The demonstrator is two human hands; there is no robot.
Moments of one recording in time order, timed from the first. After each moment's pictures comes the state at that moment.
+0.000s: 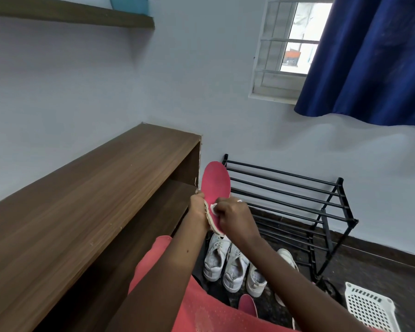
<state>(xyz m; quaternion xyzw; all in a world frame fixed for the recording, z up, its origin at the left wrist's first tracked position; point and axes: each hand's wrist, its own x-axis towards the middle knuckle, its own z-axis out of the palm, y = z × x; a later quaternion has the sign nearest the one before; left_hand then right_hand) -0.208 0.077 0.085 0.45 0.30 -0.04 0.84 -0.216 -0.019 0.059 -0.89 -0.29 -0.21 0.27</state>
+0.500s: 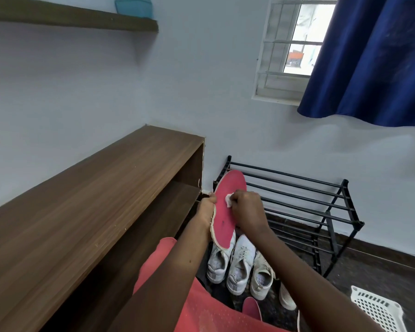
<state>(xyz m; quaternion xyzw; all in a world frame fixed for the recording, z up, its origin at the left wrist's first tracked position) -0.199 0.079 0.063 0.48 0.23 -0.06 0.84 -0.190 -0.028 0.069 -0.95 -0.15 -0.13 0.25</state>
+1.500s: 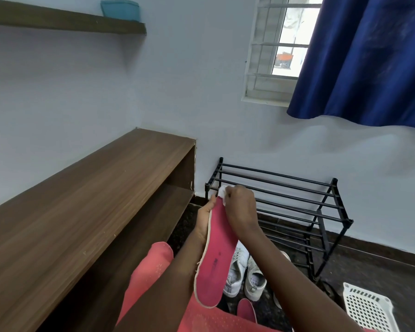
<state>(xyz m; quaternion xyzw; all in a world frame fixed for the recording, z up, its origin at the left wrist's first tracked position) -0.188 0.061 0.027 0.30 0.06 -0.17 0.94 -0.204 -0.024 0.096 -0.94 -0.09 -0.15 0.30</state>
